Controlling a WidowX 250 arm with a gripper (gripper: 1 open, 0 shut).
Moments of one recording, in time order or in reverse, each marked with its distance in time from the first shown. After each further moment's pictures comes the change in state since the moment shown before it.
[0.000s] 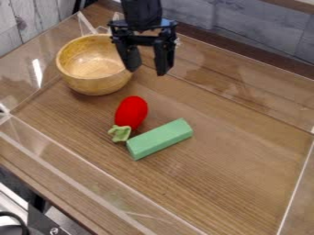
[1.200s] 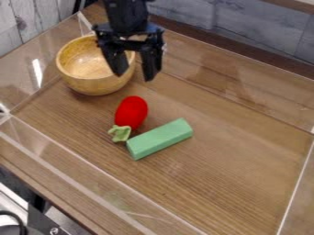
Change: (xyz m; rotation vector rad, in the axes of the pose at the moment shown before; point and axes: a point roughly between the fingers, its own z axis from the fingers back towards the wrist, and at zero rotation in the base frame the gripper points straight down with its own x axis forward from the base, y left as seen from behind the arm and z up) arm -0.022 0.017 -0.002 0.046 -0.072 0.031
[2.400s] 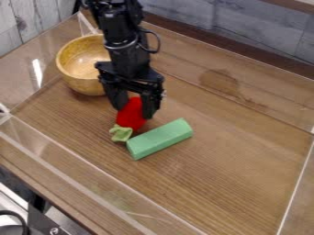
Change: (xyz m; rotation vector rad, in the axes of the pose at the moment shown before) arm -0.017 -0.003 -0.048 0.071 0.002 -0.047
